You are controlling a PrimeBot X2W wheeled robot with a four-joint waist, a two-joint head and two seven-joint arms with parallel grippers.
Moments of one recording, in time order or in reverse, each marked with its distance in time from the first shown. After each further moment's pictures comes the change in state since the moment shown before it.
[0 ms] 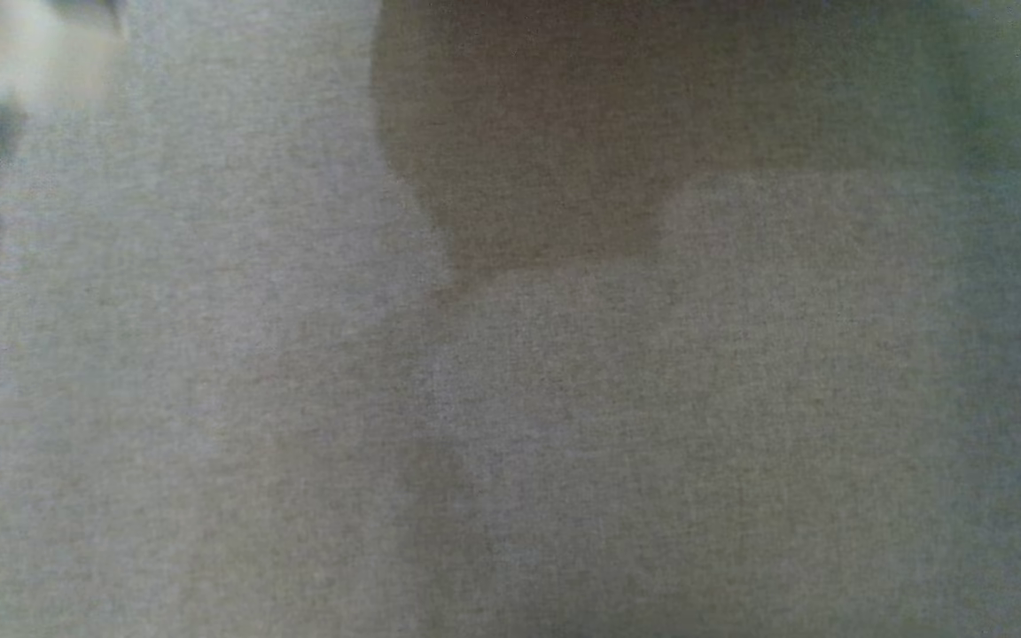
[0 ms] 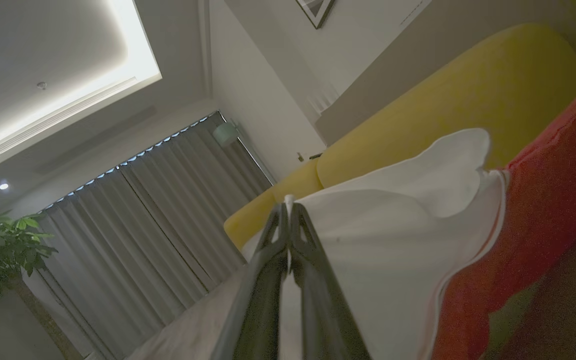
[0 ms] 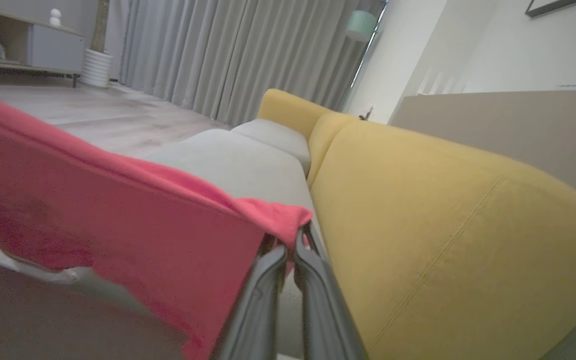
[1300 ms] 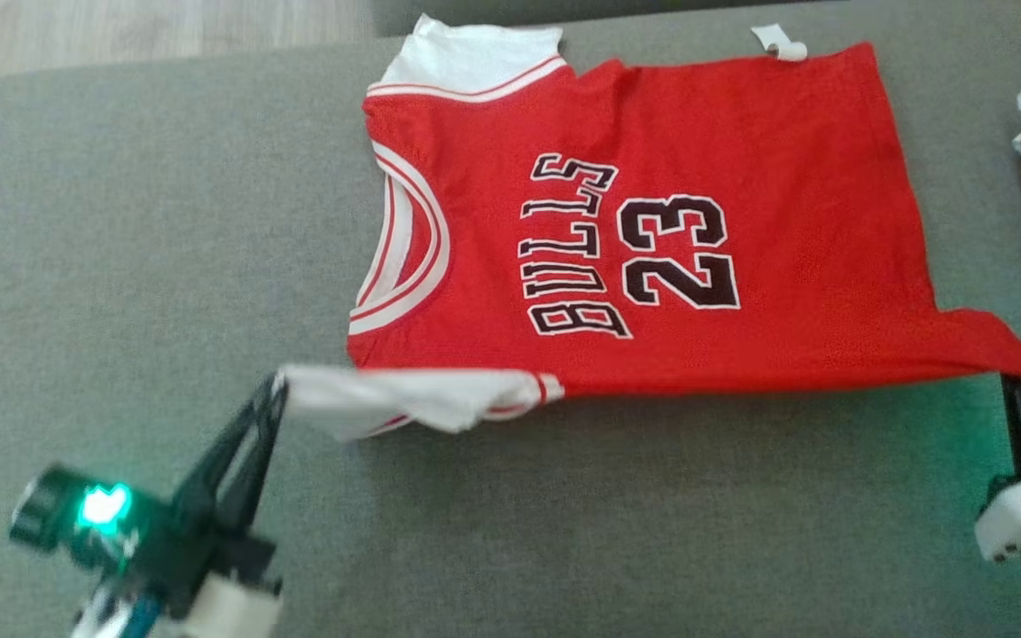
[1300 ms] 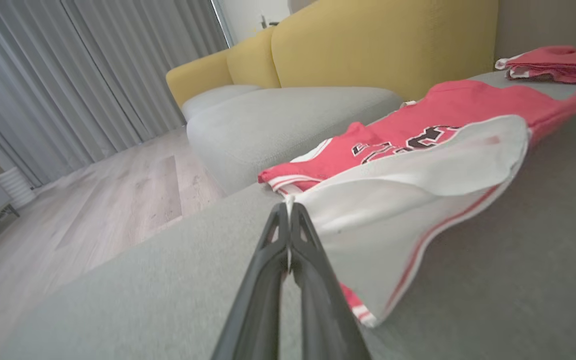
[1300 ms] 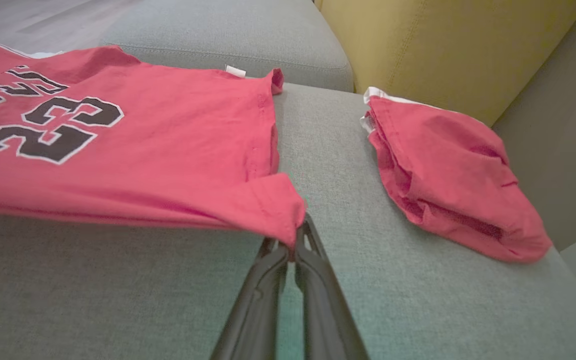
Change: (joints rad) left arm 1.104 0.069 -0.054 -0.345 -0.113 0.258 0.001; right arm 1.037 0.126 -0.238 -0.450 0.099 0.000 0.204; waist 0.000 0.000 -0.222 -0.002
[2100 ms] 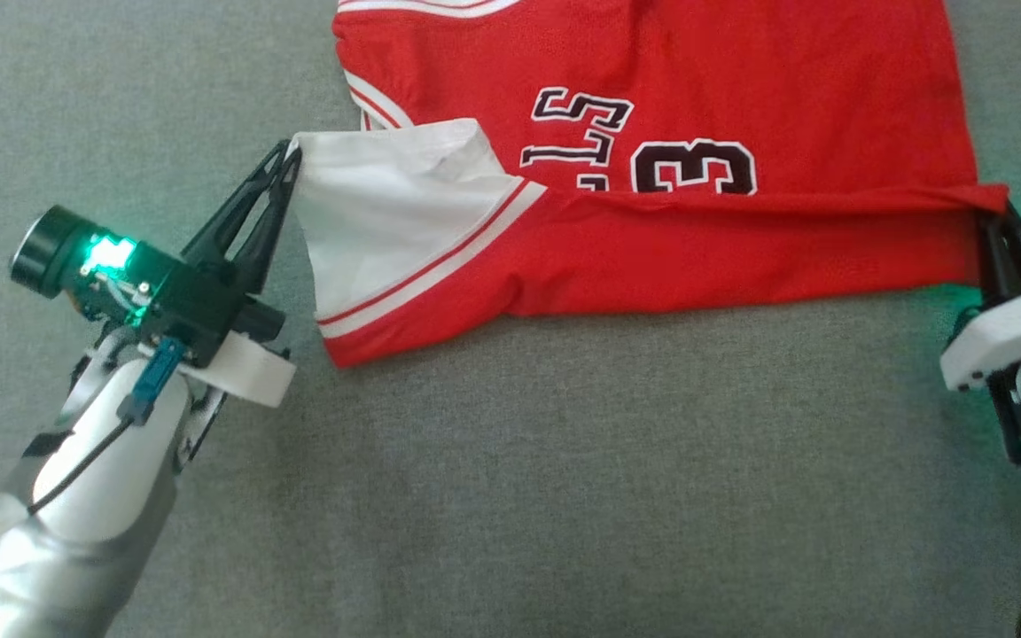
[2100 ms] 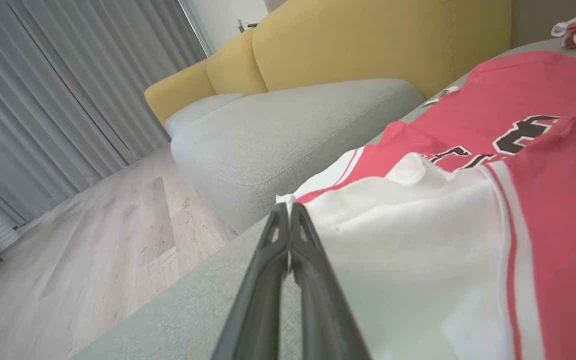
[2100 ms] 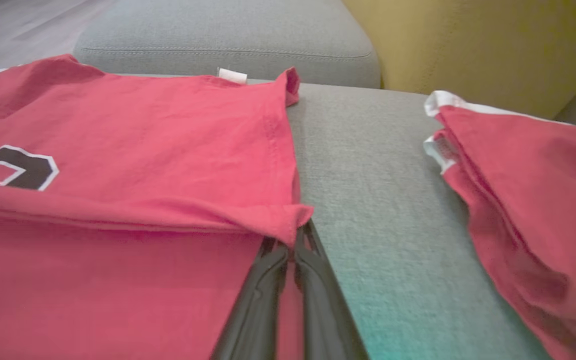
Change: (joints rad) left arm -0.553 -0.143 -0.018 0.390 0.099 -0.177 0.000; right arm -0.407 0.019 0.083 0.262 0.033 0.000 0.015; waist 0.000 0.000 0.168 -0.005
